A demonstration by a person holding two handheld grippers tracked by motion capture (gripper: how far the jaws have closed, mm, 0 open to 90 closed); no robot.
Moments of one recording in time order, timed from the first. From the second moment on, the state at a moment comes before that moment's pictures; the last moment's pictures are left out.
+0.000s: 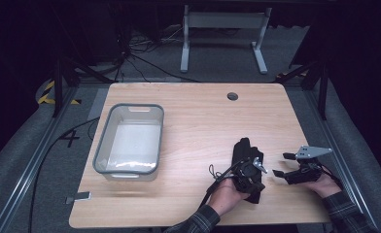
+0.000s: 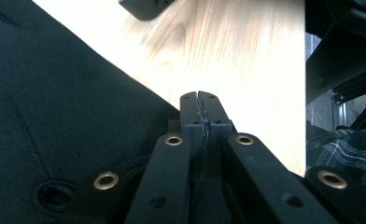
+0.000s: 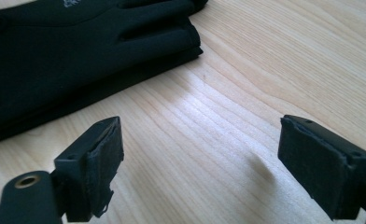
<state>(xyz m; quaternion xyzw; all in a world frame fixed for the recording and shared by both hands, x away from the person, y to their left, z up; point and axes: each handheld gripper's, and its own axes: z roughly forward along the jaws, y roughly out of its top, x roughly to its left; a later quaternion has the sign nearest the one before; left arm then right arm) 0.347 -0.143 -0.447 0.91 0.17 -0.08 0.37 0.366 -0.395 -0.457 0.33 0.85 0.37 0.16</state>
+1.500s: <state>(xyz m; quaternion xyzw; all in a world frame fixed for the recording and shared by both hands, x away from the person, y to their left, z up) 0.360 -0.048 -0.424 0.90 0.24 -0.02 0.36 0.374 -0.397 -0.467 0.33 0.86 0.36 0.16</state>
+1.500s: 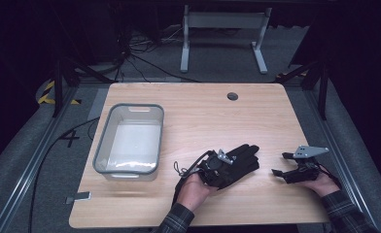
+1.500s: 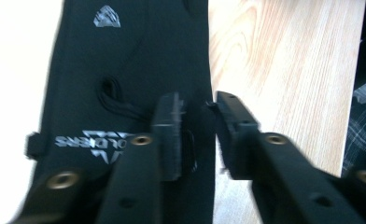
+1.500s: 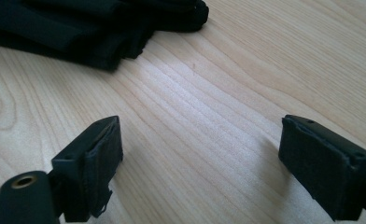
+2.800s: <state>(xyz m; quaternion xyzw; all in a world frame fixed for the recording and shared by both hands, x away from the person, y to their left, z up) 0.405 -0.084 -0.451 0.93 0.20 0.04 0.31 0.374 -0.396 -0.467 0.33 0.86 0.36 0.16</state>
